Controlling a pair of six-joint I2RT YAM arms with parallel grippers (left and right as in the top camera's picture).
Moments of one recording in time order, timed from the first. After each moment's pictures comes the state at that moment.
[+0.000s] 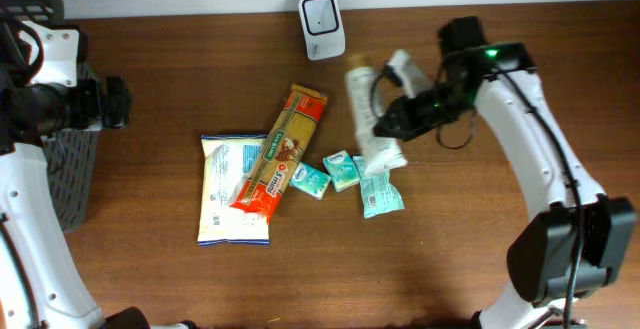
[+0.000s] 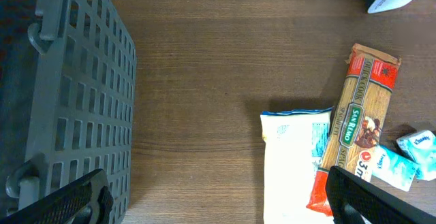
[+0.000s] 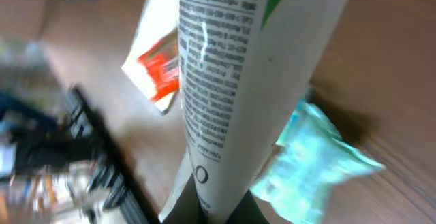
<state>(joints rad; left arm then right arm) 0.35 1.57 1.90 -1.30 0.20 0.30 0.17 1.83 1.67 -1.25 -0.74 -0.35</state>
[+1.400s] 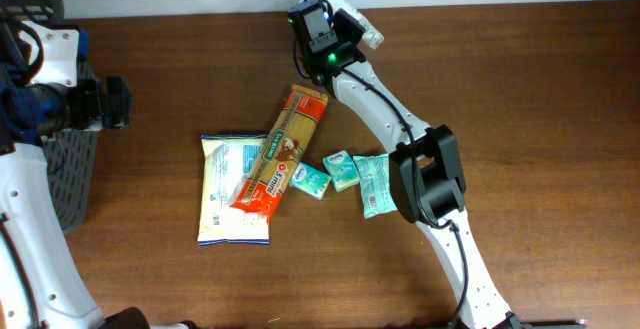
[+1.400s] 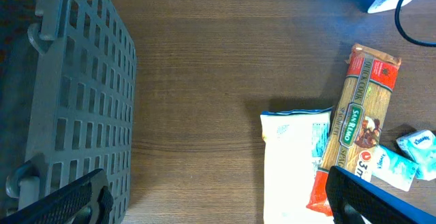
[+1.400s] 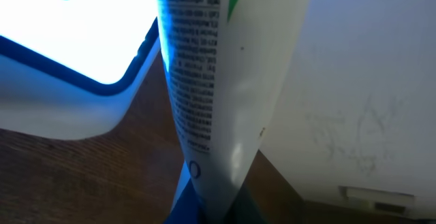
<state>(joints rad) 0.35 1.57 1.90 -1.30 0.20 0.30 0.49 2.60 2.35 -0.46 0.82 -0.67</state>
